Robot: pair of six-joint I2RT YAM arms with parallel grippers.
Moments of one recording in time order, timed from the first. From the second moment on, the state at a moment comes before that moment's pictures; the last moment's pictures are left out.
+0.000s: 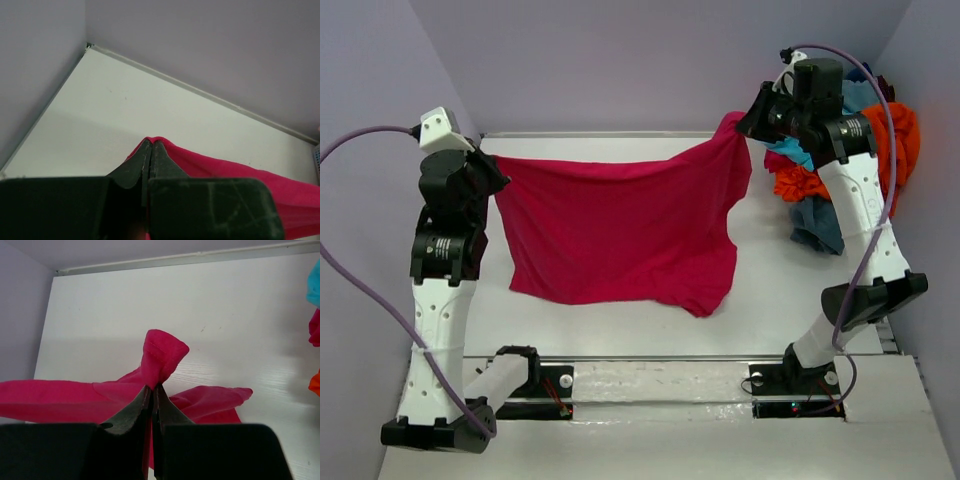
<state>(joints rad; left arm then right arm) -0.06 0.96 1.41 -0.57 -0.24 -0.38 0.24 1.63 2.12 -0.93 -0.16 0.39</state>
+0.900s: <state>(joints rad) -0.06 1.43 1.38 -0.42 -0.29 -0.37 0.24 2.11 2.33 -0.86 -0.18 0.40</state>
